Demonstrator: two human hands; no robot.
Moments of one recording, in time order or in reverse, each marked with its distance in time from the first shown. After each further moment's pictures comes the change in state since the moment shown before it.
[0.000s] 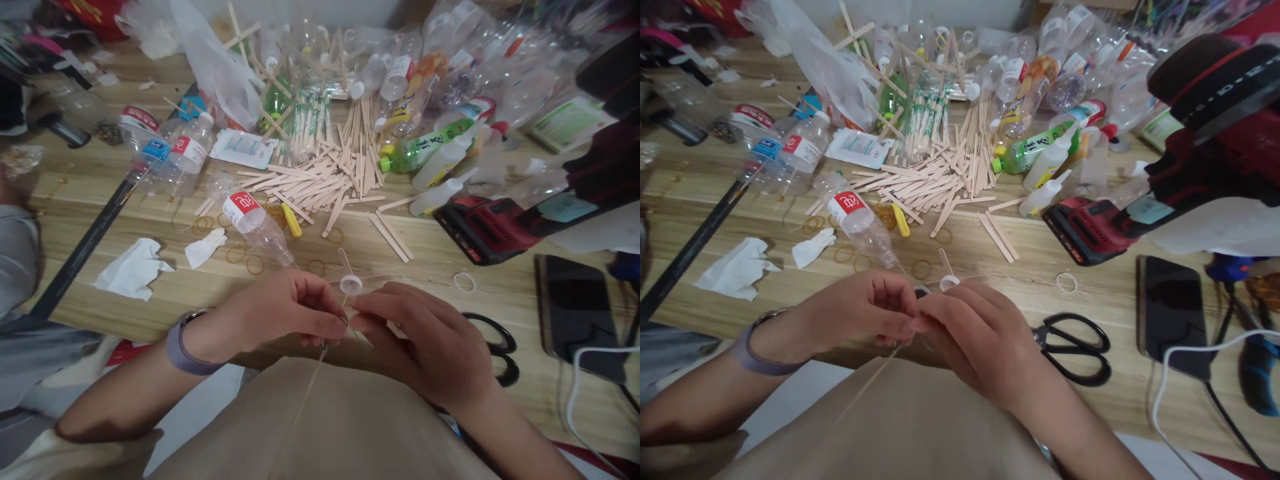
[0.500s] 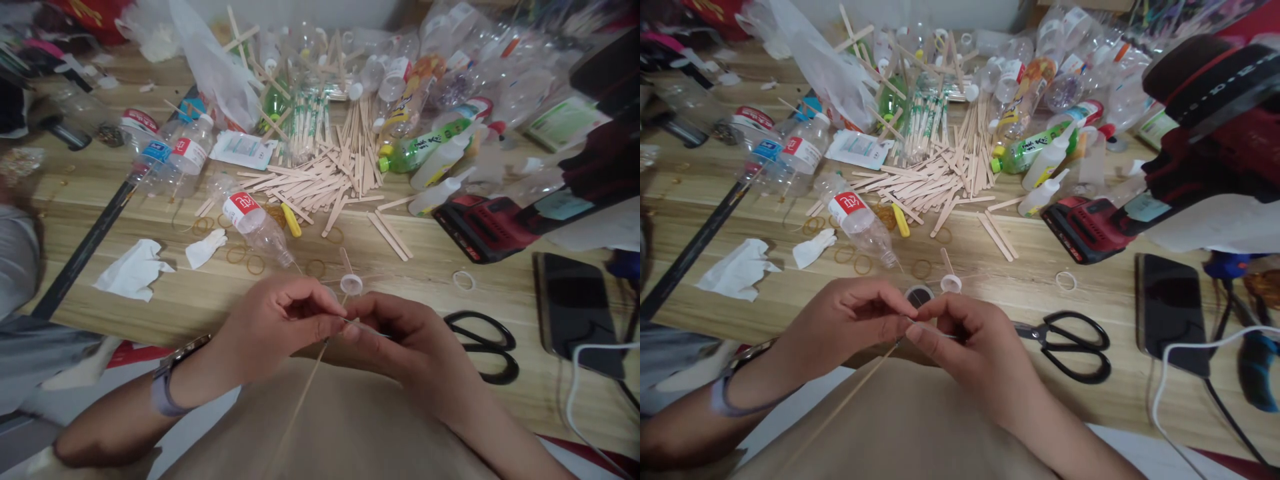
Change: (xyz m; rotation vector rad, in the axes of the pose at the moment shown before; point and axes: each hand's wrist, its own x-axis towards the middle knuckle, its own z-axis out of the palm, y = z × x) left_hand -0.017 -0.010 0.014 0.303 0.338 0.266; right_hand -0.002 -0.018 0.007 0.731 -0.228 0.880
